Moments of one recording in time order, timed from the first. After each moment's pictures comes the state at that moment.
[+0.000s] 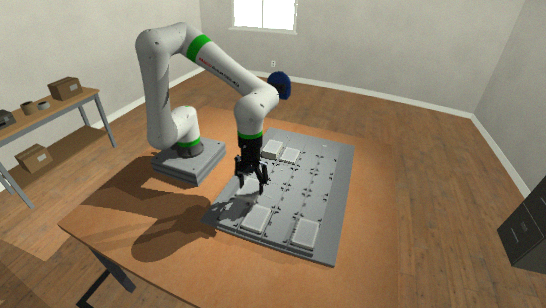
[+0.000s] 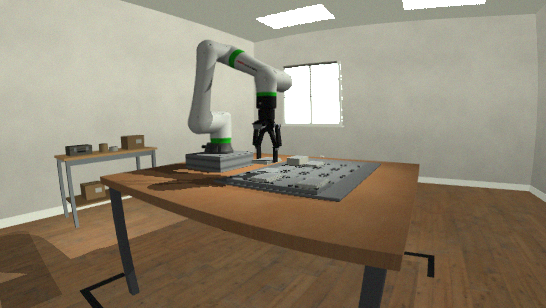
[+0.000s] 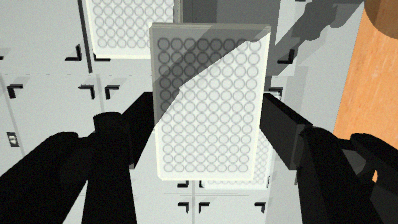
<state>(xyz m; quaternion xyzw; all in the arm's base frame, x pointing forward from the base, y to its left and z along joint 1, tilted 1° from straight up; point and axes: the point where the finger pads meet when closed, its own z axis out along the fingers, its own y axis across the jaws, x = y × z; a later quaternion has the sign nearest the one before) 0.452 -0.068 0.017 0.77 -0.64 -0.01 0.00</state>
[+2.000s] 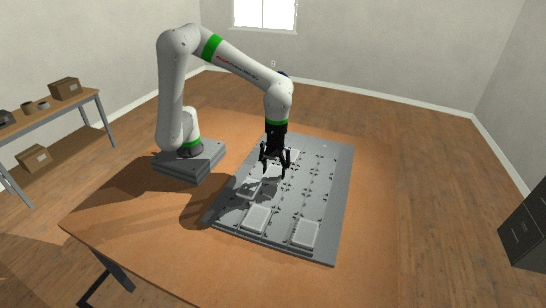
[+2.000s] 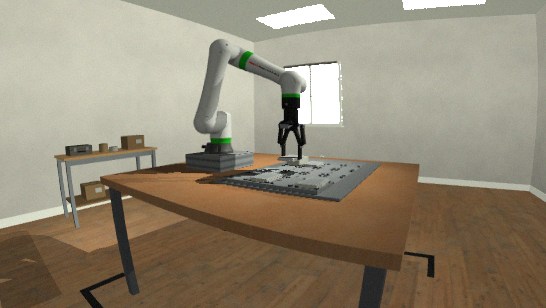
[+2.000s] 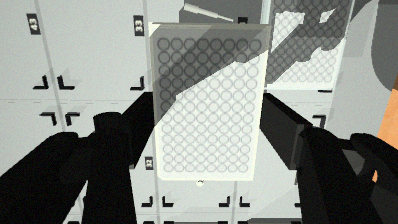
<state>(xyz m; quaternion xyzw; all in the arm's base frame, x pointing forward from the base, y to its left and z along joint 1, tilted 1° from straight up) 0.485 0.071 0.017 0.77 -0.64 -0.01 0.00</state>
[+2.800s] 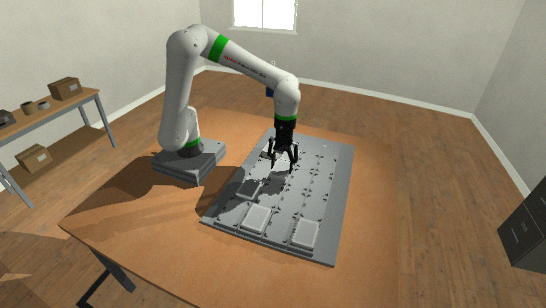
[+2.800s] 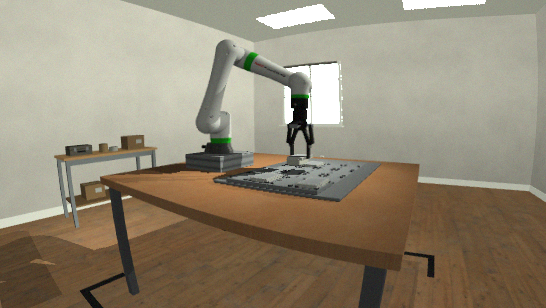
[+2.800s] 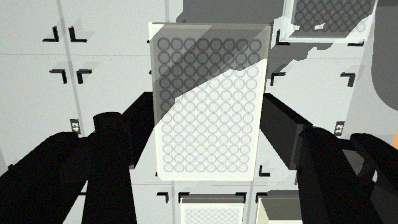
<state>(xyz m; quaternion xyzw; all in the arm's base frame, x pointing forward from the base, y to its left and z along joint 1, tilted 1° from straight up) 0.497 0.125 0.017 0.77 -0.64 -0.01 0.00</state>
